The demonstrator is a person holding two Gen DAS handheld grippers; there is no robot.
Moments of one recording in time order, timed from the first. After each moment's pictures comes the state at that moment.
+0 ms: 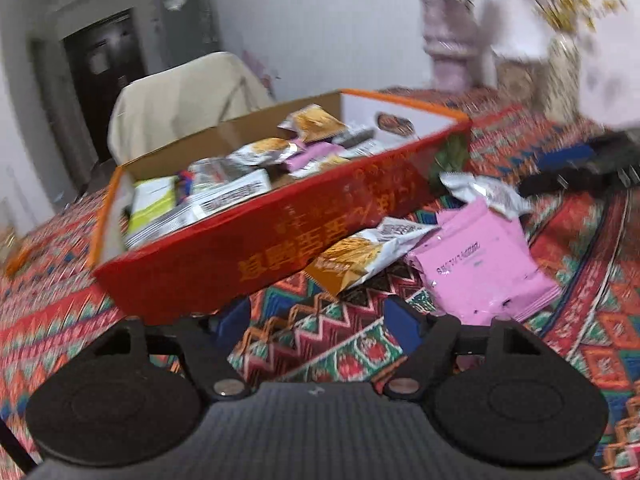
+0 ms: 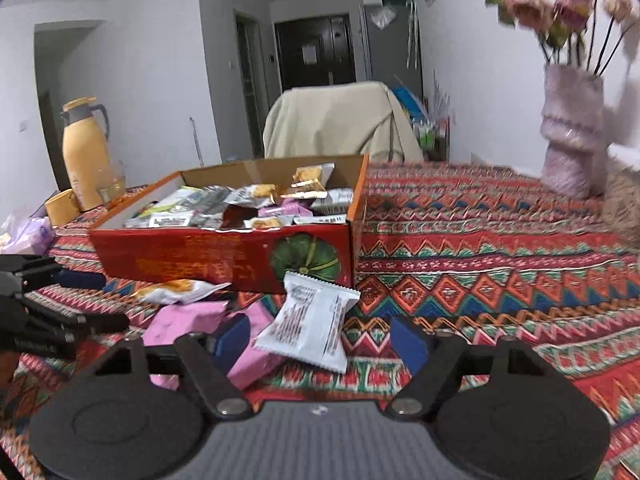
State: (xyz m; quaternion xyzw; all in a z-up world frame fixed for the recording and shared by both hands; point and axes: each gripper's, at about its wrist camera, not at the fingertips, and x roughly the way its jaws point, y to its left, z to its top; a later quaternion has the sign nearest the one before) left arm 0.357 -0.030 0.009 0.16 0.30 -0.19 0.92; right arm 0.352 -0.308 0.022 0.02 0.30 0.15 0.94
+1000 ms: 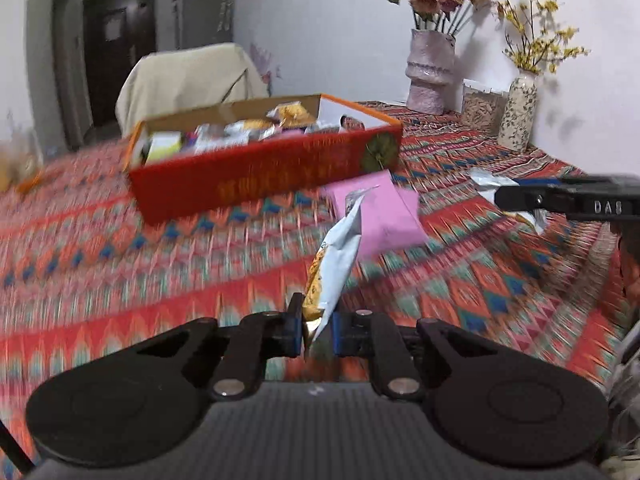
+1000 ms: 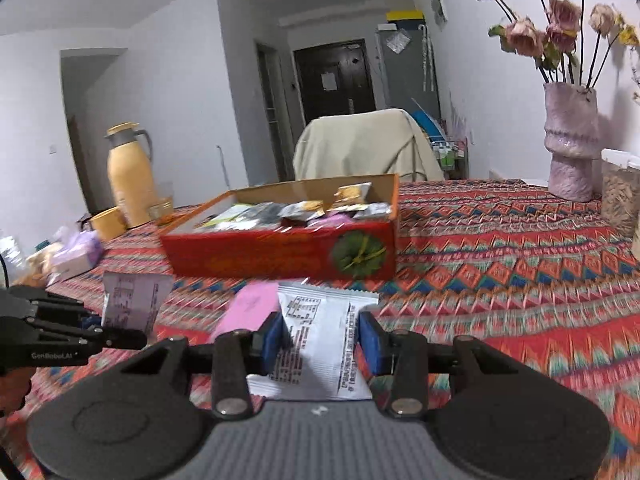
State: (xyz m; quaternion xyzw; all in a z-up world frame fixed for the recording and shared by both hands) left arm 0.220 -0.001 0.026 0.04 0.32 -0.19 0.93; right arm 0.243 -0.304 0.039 0.05 0.25 0.19 0.95
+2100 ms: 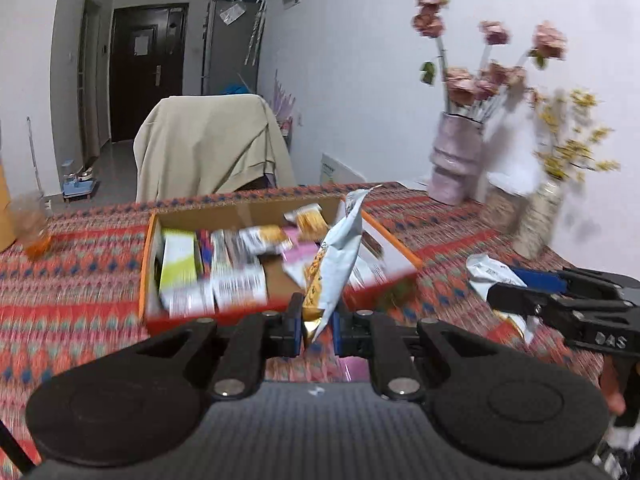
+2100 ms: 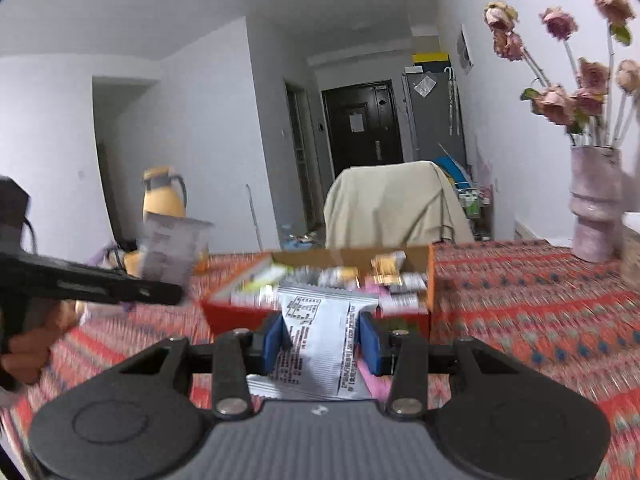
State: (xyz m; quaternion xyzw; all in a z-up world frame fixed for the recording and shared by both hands) left arm 0.326 -0.026 0.138 0.00 0.27 -0.16 0.95; right arm 0.271 -0.292 0.104 0.05 0.19 0.23 0.95
